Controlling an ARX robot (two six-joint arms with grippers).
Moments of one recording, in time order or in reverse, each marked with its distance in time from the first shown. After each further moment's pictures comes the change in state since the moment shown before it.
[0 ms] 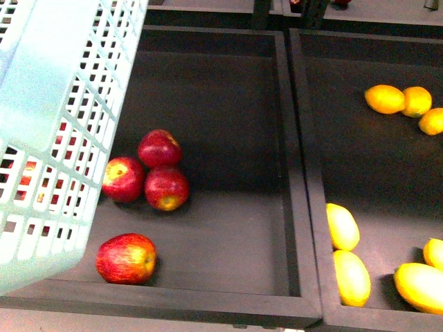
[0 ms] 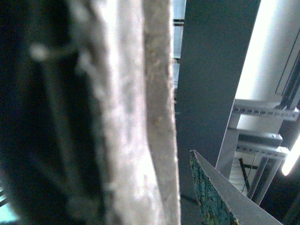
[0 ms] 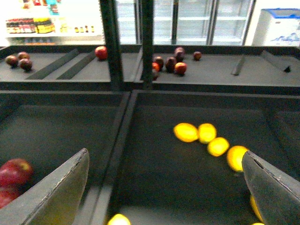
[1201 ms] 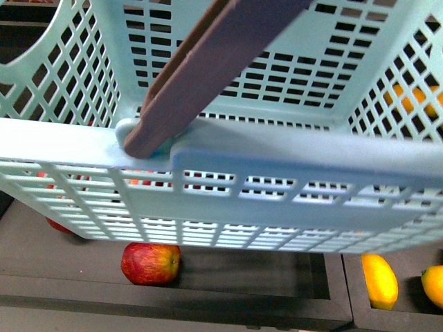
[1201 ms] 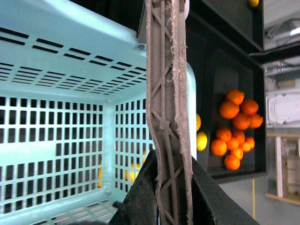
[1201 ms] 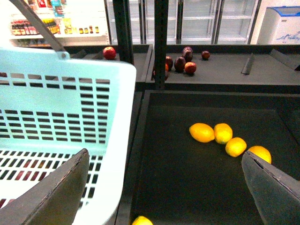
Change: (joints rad) left arm -0.488 0.801 0.675 -0.352 0.158 0.710; right arm -0.001 0.000 0.000 0.000 0.007 0.000
